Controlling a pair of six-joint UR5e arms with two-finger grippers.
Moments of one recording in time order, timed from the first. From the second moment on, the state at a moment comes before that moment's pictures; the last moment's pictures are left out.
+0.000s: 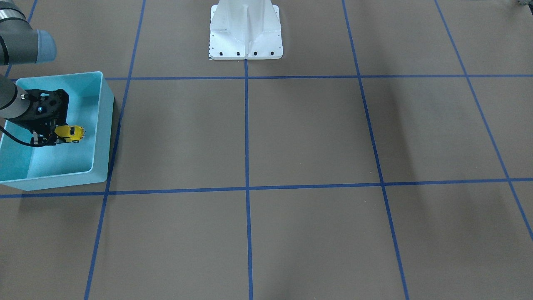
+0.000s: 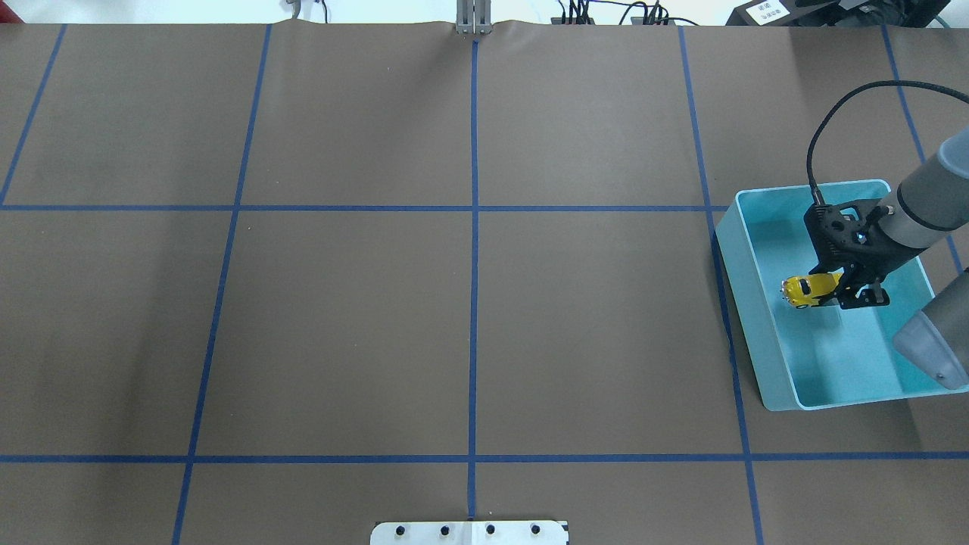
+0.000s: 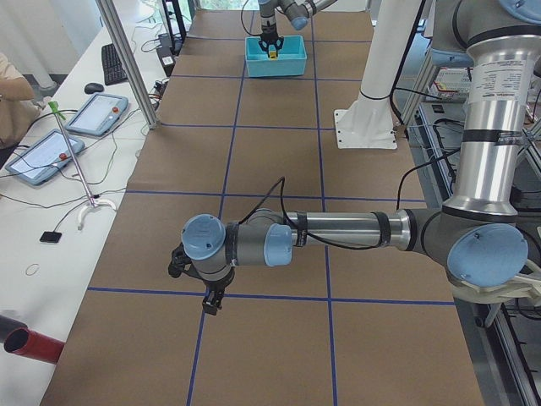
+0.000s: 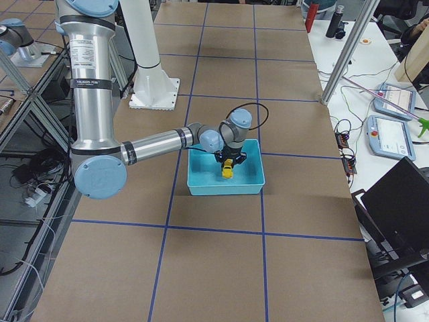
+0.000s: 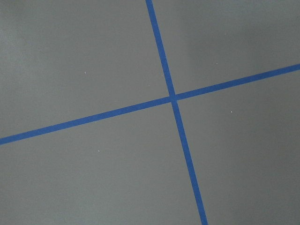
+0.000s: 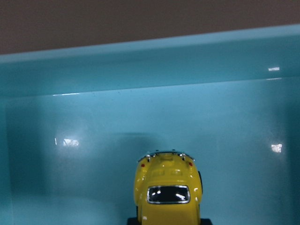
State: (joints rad) left arm -1.62 -1.62 -1.51 -1.56 -2.40 0.30; right arm 0.94 -1.55 1.76 -1.36 2.25 -0.87
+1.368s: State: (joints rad) left arm -1.62 -1.62 -1.50 -1.56 -2.40 0.30; right arm 1.38 -1.32 1.74 -1.71 2.33 -0.17
